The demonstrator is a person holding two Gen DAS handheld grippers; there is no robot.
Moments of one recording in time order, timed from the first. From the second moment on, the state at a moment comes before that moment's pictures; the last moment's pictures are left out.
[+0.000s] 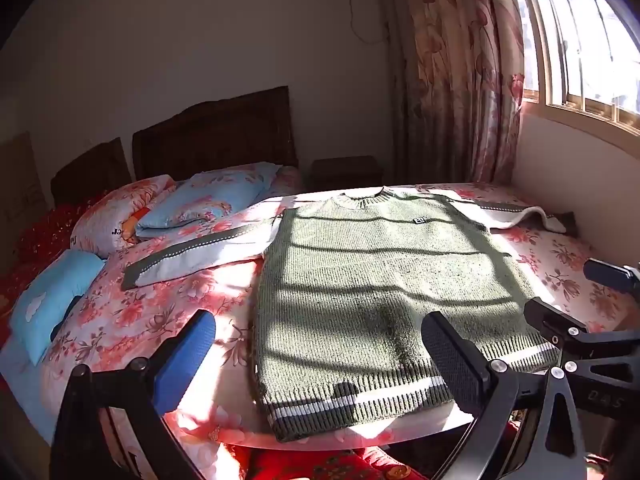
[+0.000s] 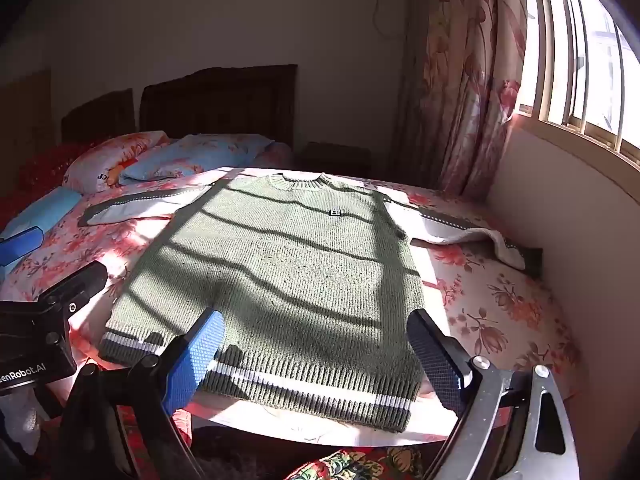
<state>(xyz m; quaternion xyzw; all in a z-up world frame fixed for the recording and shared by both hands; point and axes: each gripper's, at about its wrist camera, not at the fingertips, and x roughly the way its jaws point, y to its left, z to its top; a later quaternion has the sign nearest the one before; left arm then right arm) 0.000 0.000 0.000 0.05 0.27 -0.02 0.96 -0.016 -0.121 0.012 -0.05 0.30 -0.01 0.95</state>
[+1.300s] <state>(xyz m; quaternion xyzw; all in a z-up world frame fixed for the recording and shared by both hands) 0.004 0.000 -0.007 0.05 0.28 -0.02 0.96 -0.012 -0.122 0.006 -0.04 0.31 0.00 0.95</state>
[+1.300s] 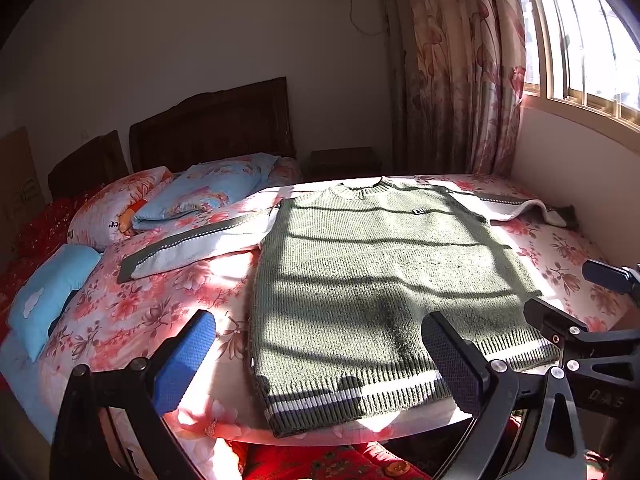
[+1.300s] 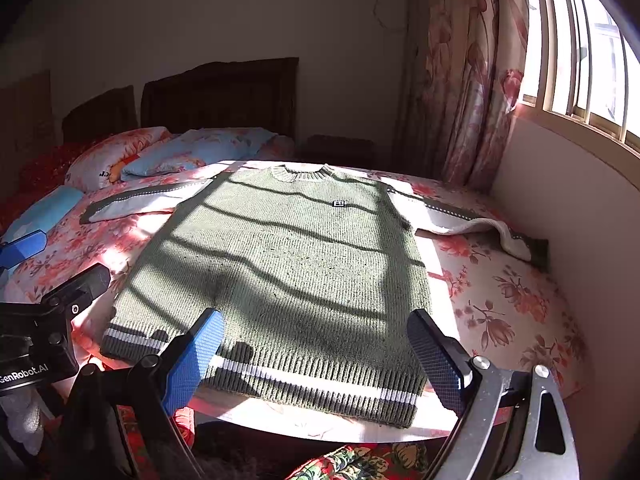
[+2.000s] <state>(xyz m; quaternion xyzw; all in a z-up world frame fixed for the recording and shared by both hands) 0.009 -0.001 -0.011 0.06 0.30 -0.02 0.95 -0.010 -0.123 0.004 -0.03 0.32 0.00 0.95</state>
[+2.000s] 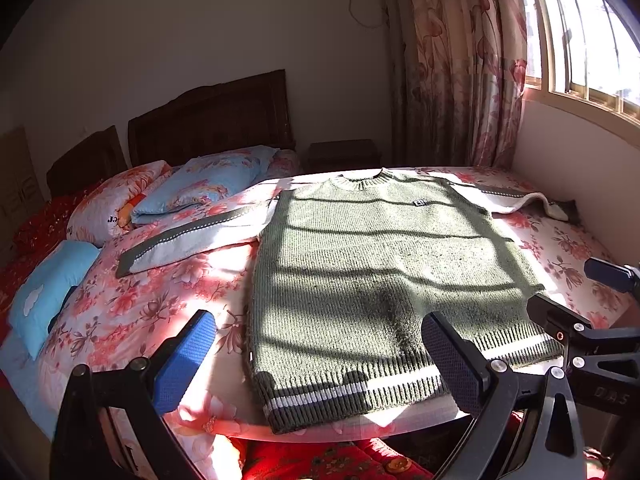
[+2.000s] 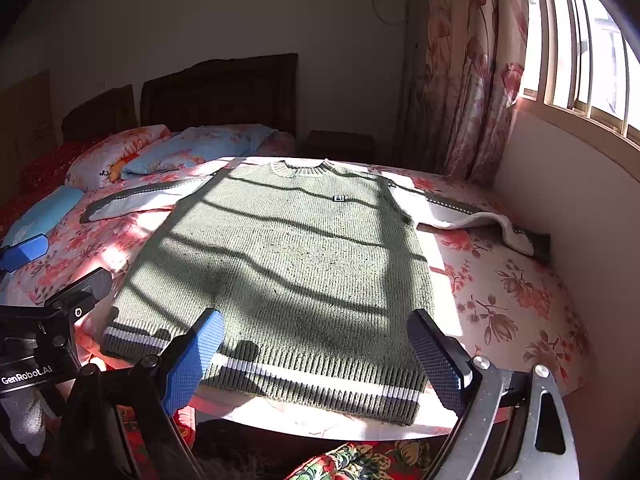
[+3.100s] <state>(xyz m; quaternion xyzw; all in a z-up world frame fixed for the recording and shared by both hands) 0.050 -0.008 -0.045 0.07 0.36 -0.04 0.93 0.023 -0.169 -0.024 0.03 0.36 -0.01 0.93</state>
